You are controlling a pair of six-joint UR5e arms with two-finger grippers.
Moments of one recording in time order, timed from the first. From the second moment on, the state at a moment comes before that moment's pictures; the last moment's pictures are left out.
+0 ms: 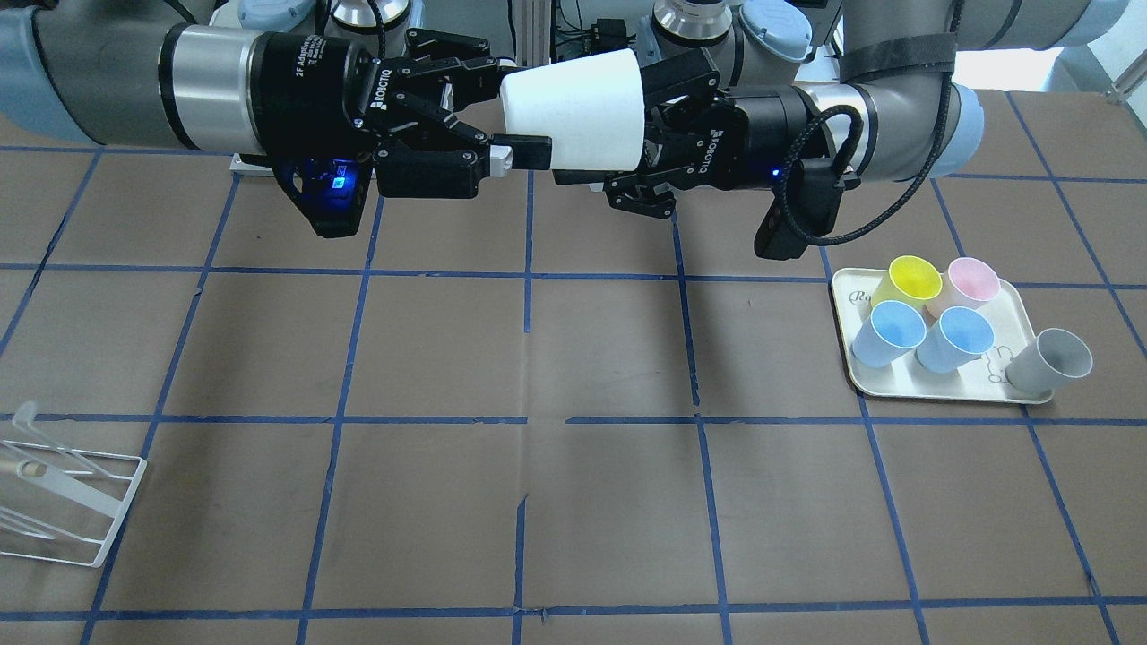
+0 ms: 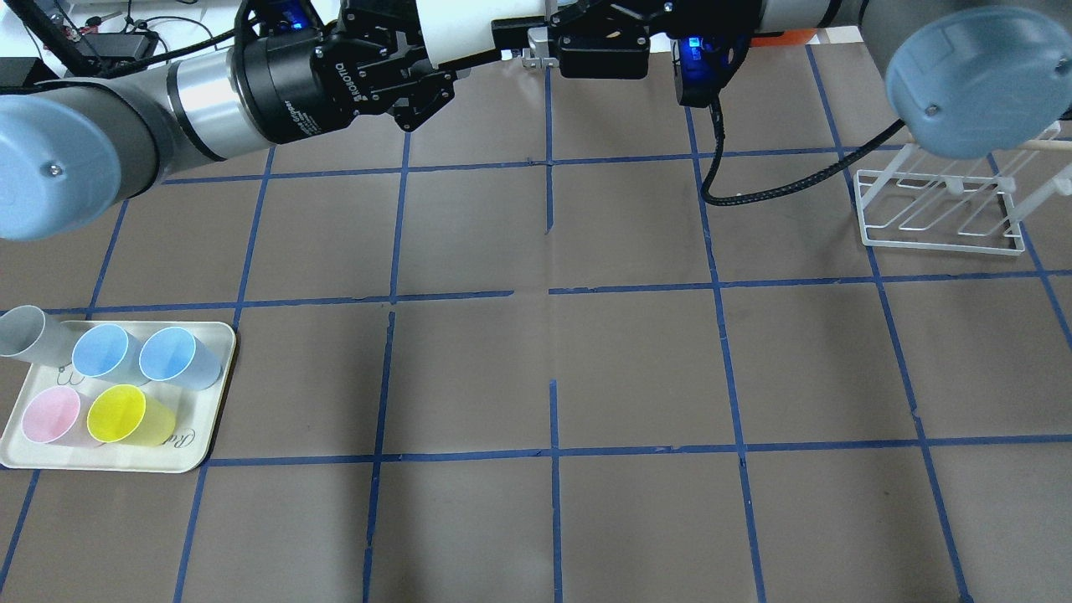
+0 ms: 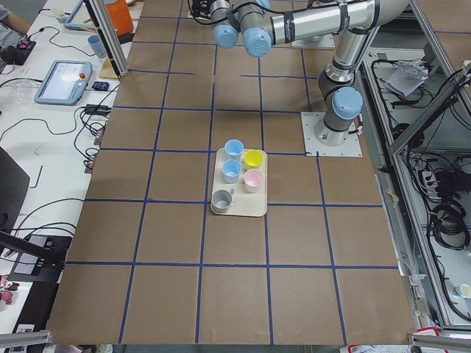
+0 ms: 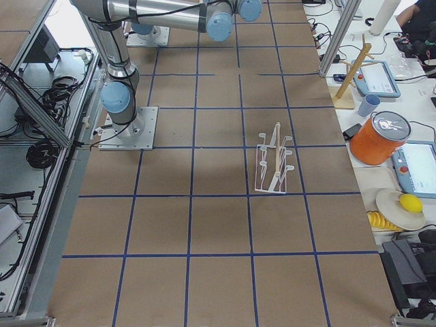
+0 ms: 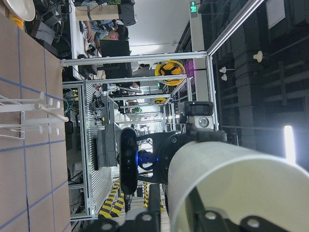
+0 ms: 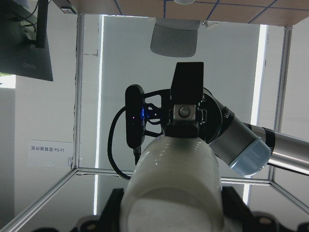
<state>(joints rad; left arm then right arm) -1.45 -1.60 -1.74 -2.03 -0.10 0.72 1.55 -1.47 1.60 -1.56 -0.05 1.35</state>
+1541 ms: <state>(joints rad) -1.27 -1.57 -1.72 -2.00 0.12 0.63 1.41 -1.47 1.60 -1.63 -0.08 1.42</state>
